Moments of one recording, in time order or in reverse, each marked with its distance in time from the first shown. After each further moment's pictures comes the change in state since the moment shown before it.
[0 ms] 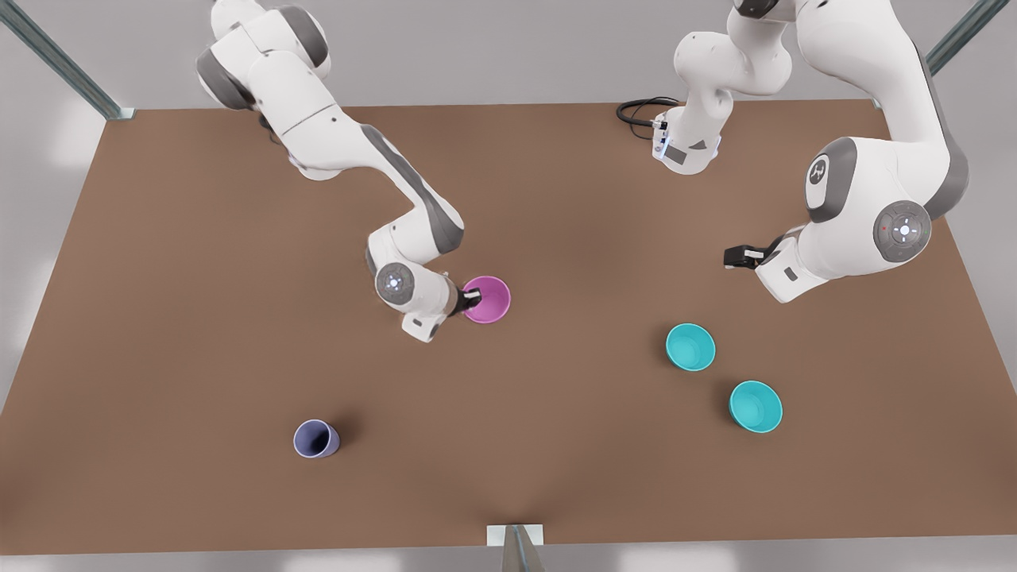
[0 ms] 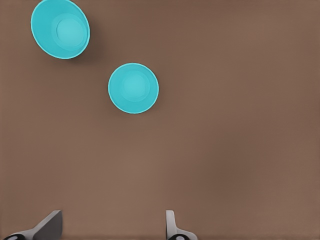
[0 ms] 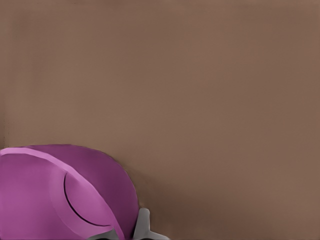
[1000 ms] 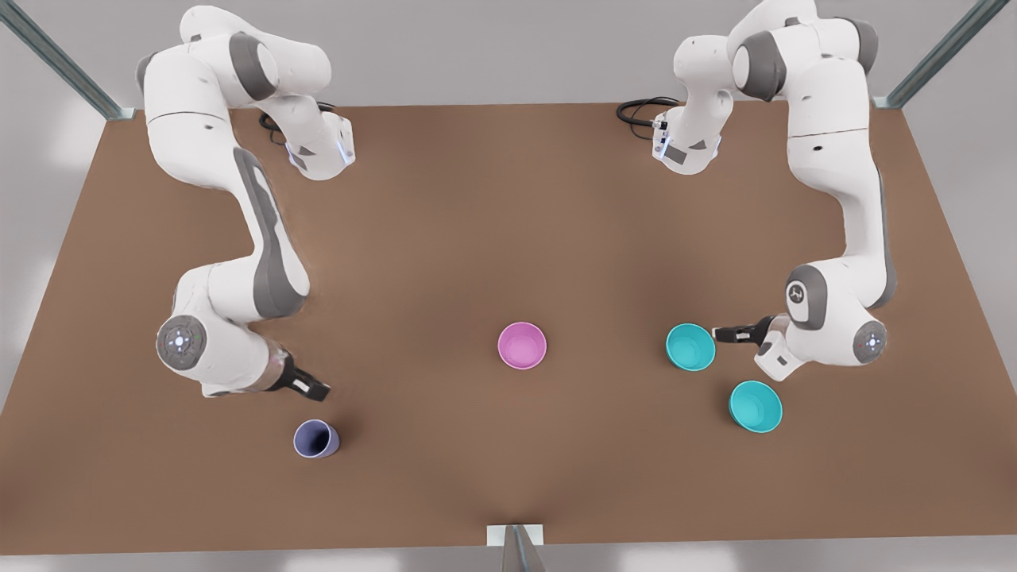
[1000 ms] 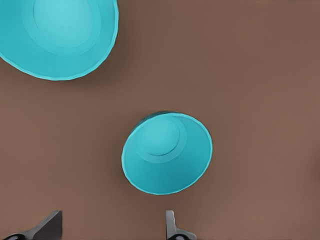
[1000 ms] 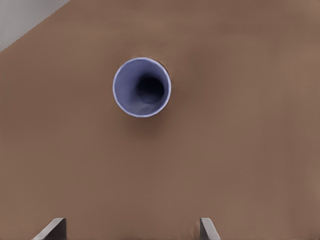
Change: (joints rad) left arm 0.160 0.352 0.002 -0.162 -0.231 0.426 0.077; right arm -0.481 -0.050 -0.034 0.401 -0.315 -0.467 0.467
